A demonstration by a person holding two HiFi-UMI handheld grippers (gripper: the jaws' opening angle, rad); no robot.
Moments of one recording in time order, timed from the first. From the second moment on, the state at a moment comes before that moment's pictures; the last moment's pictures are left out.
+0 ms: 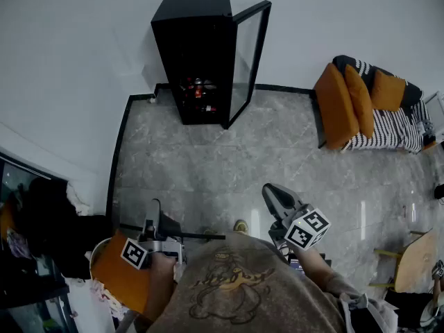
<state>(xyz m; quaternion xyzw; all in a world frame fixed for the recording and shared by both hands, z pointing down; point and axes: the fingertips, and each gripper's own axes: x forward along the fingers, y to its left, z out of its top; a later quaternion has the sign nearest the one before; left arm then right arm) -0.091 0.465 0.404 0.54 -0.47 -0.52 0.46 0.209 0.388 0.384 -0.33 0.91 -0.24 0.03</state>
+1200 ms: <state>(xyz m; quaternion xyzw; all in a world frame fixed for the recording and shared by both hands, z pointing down) -0.145 0.444 0.438 0.56 -0.41 -0.54 0.48 0.142 0.390 0.385 -0.34 0.91 -0.24 0.08</state>
